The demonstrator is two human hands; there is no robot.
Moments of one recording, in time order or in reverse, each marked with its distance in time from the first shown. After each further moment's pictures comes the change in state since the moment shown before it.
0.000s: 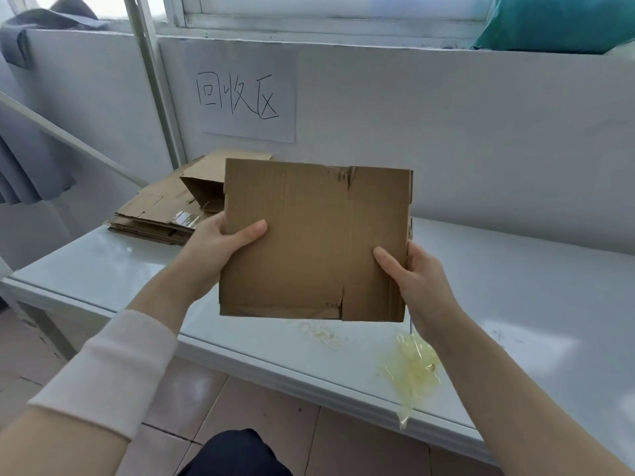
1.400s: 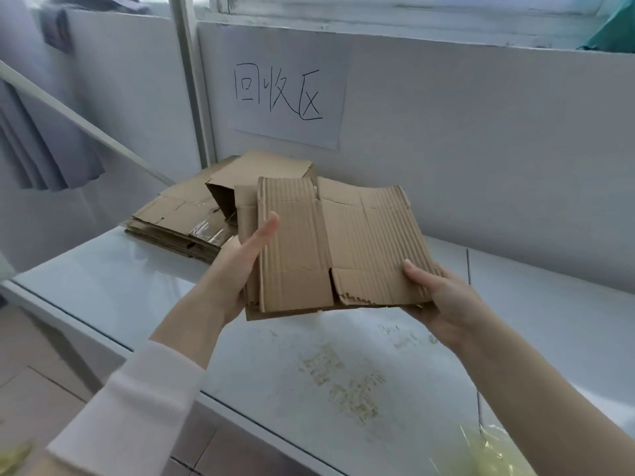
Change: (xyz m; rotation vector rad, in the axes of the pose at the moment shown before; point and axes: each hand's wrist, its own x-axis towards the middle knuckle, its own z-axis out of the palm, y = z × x) left_hand 0.064 -0.027 -0.023 -0.133 0.123 -0.170; right_hand 0.108 0.025 0.028 0.315 -0.033 0.441
